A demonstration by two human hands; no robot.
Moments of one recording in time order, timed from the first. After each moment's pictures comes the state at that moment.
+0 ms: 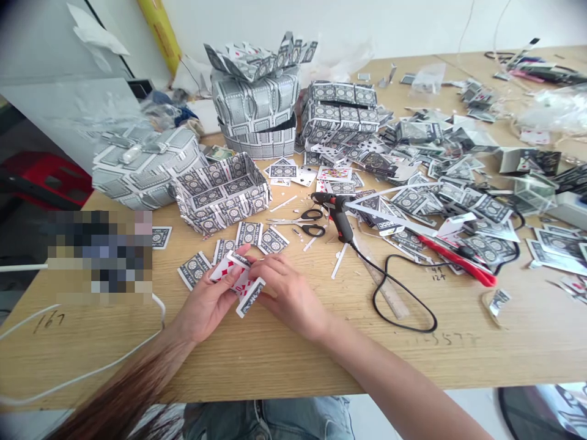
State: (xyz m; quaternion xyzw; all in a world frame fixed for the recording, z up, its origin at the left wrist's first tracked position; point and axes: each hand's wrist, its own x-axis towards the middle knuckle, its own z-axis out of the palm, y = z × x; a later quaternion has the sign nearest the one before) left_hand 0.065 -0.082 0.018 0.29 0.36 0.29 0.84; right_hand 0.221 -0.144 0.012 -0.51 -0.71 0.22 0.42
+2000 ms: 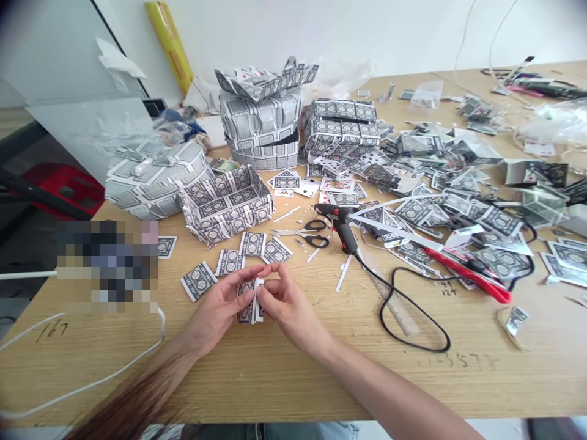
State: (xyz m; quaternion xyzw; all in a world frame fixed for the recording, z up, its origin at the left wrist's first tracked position) left_hand 0.061 -0.080 0.008 0.47 0.33 0.24 0.78; right_hand 0.206 -0.145 0.012 -0.48 -0.34 0.62 0.52
